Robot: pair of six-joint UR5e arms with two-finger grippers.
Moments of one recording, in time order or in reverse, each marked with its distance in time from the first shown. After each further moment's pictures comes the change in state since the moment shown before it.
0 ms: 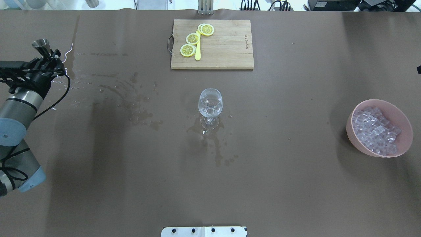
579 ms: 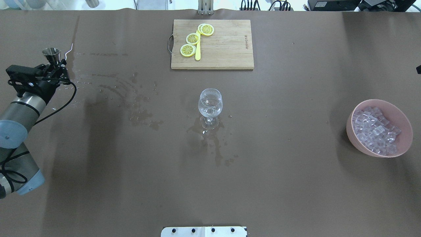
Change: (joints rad) left arm 0.009 0.011 0.011 0.051 -0.091 0.127; right arm -0.003 0.001 0.001 0.001 -0.004 0.000
